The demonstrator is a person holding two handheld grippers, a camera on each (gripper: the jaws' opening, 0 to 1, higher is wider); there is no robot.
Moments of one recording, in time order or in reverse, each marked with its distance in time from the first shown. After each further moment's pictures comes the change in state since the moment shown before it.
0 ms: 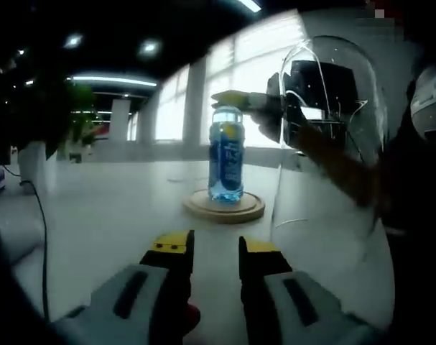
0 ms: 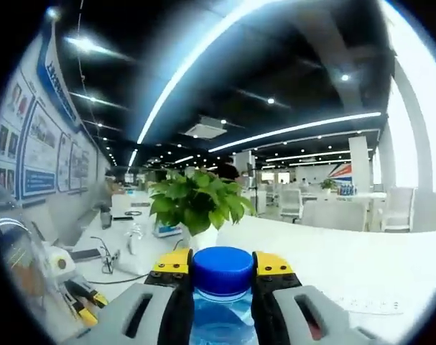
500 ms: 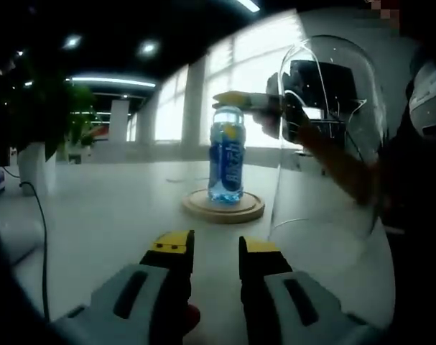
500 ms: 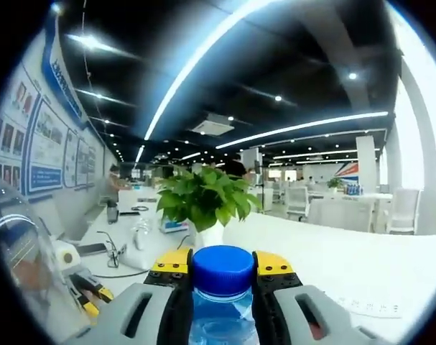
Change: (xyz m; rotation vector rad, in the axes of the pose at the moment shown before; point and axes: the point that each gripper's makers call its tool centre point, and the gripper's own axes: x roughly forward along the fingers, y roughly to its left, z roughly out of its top) left arm 0.000 0.000 0.000 0.007 -0.002 -0.001; right arm -0.006 0.002 0.000 -0.026 0.027 0.050
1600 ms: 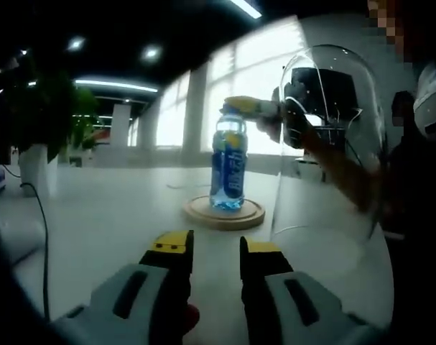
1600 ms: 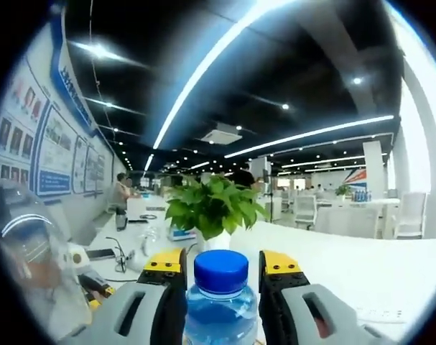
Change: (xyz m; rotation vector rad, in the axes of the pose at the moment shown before) left arm -0.002 0.003 0.007 -0.012 -0.043 0.005; right arm -0.018 -0.002 0.013 0.024 -0.076 0.051
